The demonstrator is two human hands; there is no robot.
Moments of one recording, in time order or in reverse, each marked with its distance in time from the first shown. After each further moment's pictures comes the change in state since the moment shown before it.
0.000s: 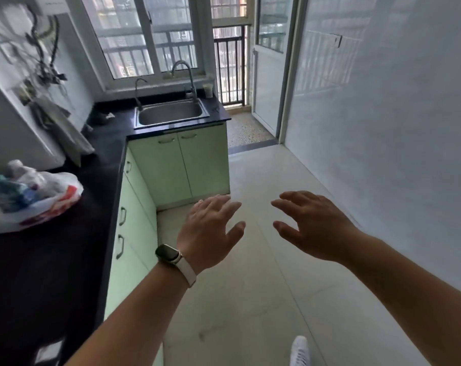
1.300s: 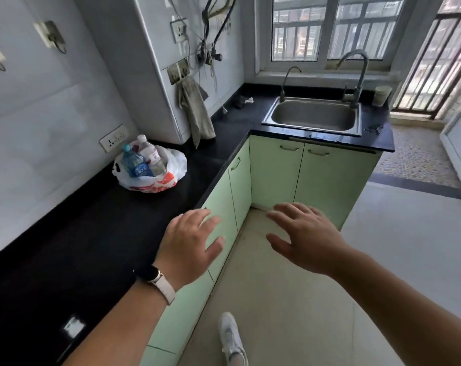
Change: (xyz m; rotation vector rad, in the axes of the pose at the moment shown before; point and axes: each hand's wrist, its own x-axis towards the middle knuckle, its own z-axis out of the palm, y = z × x) left_hand 0.121 -0.190 0.006 0.320 0.175 -0.656; right_hand 0.400 -0.015 0.053 0.100 -0.090 -0.716
